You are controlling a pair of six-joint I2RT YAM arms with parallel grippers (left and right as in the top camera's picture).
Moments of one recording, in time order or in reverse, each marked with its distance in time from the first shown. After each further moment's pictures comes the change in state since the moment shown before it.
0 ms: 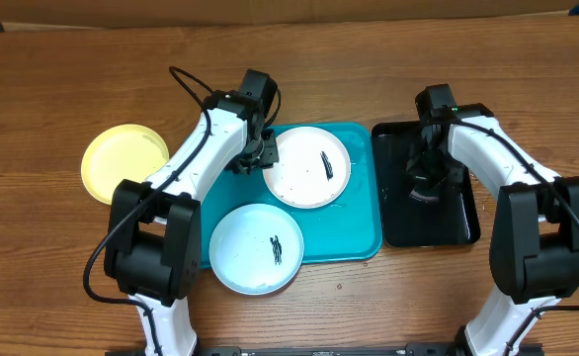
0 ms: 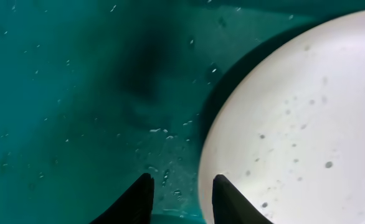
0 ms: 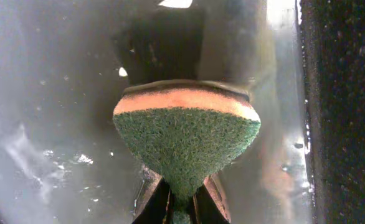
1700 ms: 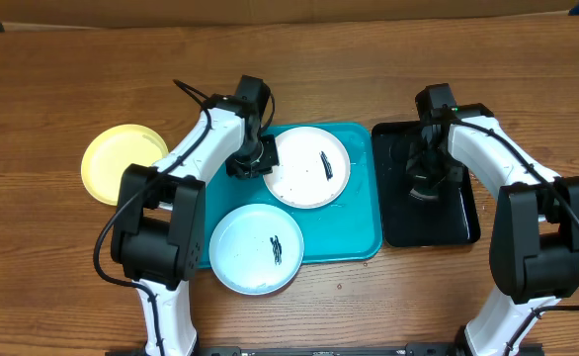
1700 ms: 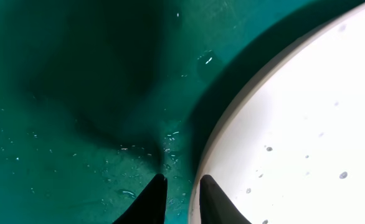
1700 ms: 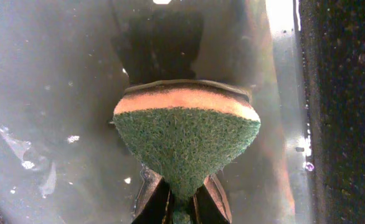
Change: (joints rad) left arm 0.045 0.086 -0.012 0.028 0.154 0.026; right arm 0.000 0.000 0.000 0.011 0.000 0.000
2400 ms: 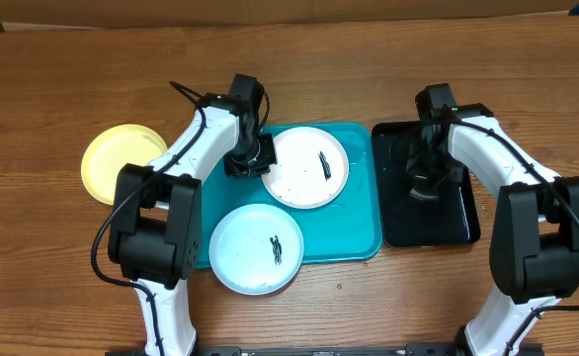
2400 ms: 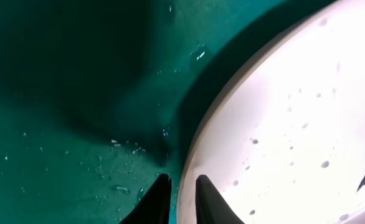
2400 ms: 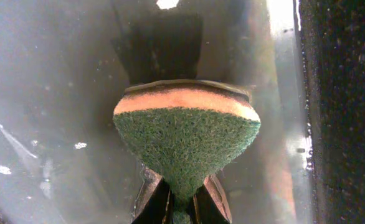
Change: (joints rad) left arm 0.017 0.000 0.009 -0.022 0.058 0.014; right arm 0.000 0.000 0.000 0.000 0.000 0.000
